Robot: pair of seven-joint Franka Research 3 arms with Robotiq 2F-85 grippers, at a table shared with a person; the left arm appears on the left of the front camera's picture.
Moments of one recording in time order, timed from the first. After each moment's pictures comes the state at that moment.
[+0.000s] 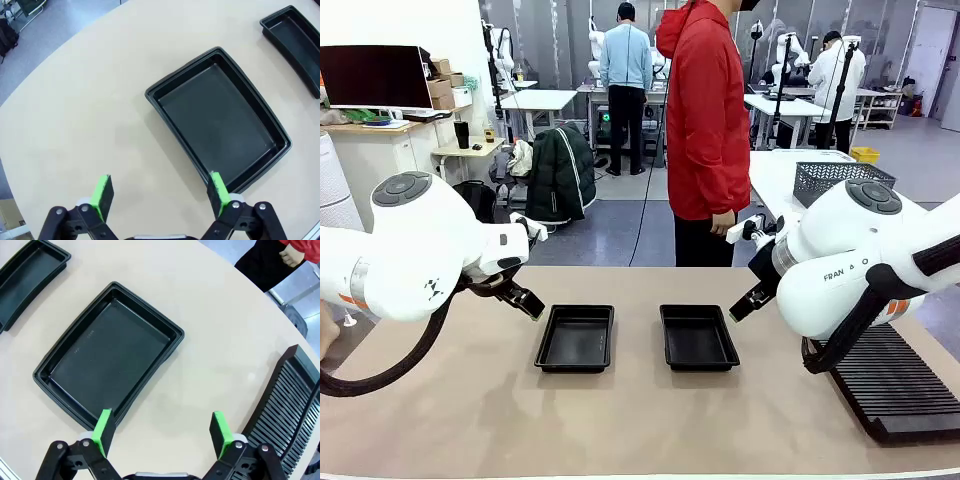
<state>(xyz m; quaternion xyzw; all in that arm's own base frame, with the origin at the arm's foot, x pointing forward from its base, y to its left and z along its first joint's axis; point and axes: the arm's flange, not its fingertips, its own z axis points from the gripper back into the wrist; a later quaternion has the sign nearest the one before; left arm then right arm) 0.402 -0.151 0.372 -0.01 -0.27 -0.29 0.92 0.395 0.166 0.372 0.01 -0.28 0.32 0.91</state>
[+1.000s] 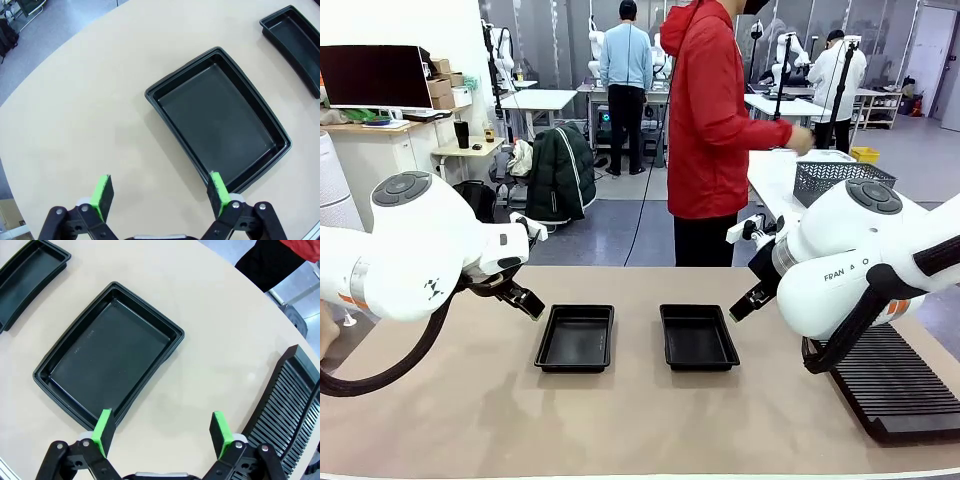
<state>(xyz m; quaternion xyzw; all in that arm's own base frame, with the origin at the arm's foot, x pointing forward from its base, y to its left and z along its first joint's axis) 0.402 -0.152 0.372 -0.01 -0.27 -0.29 0.92 0.395 0.167 0.372 0.01 -0.28 0.32 0.91</state>
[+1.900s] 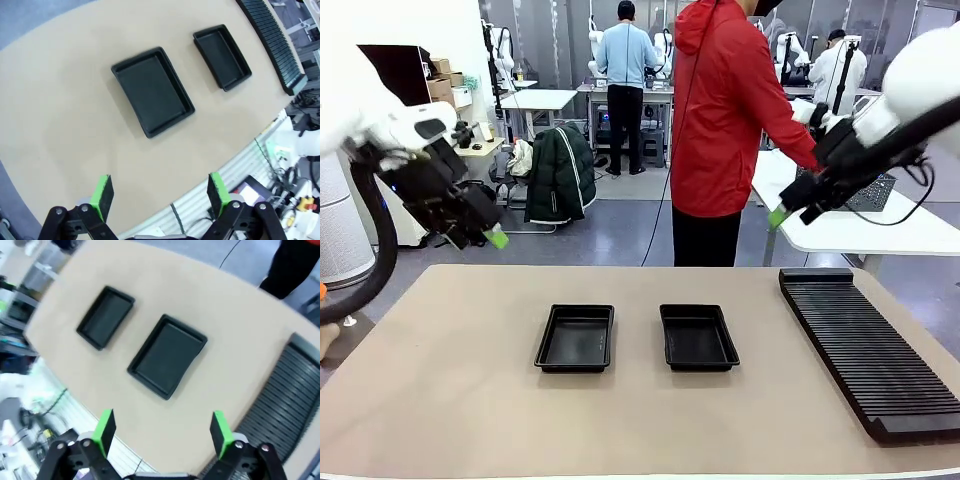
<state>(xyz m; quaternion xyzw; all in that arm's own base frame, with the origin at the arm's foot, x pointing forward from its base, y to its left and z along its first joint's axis) 0.376 -0.094 0.555 -0.19 -0.14 -0.22 0.95 0.398 0.086 0.575 0.21 -0.20 0.25 0.92</state>
